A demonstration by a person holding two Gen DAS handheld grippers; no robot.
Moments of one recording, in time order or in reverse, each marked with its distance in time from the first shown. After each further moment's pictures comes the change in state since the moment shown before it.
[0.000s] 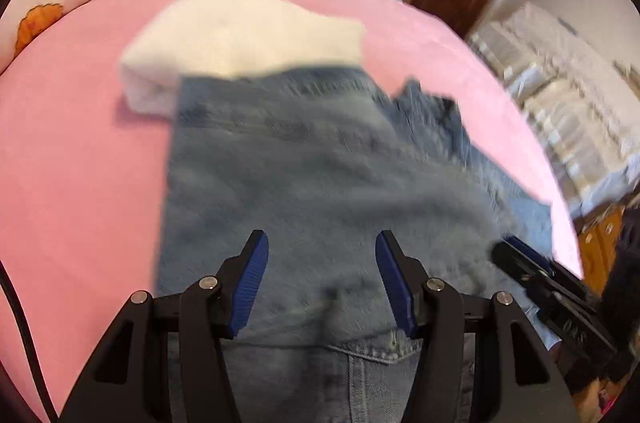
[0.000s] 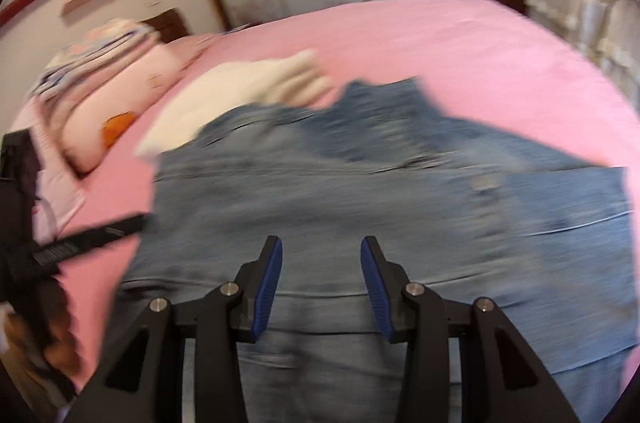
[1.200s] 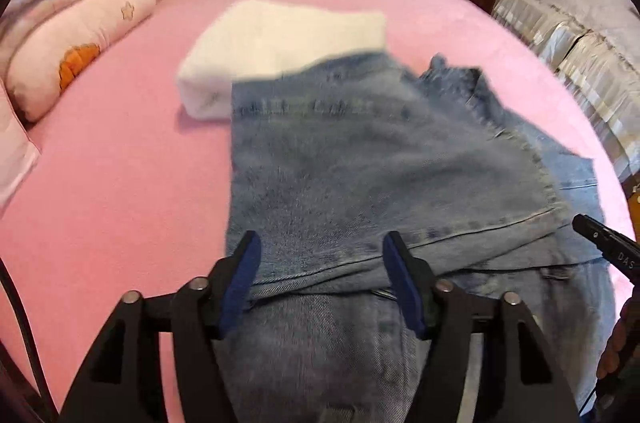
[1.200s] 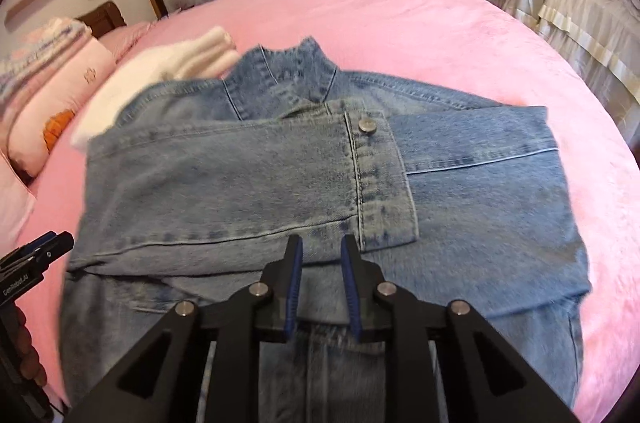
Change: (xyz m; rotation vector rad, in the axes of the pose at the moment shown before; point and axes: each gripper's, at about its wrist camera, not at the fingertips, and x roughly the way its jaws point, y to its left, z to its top) left arm -0.057 -0.006 -0.023 0.110 -0.040 0.212; right arm -0.044 -0.062 -0.029 0.123 0.070 -0.233
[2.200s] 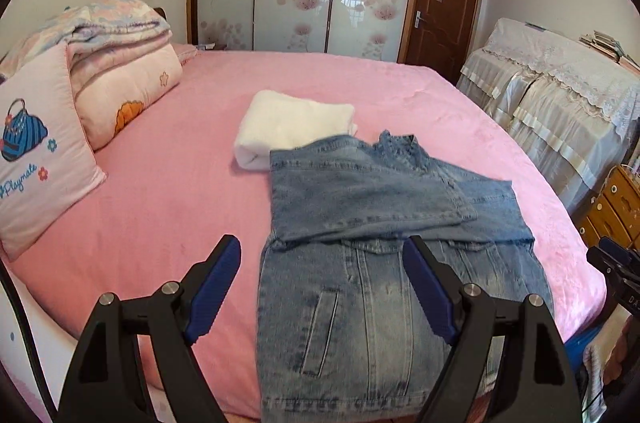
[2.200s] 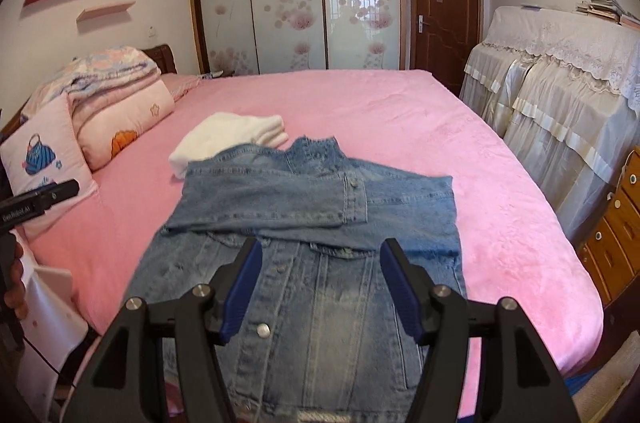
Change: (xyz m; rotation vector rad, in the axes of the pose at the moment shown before) left arm -0.241 0.021 -0.096 0.007 -0.235 -0.050; right arm -0.257 0.005 -0.111 -0.146 -0.291 0.000
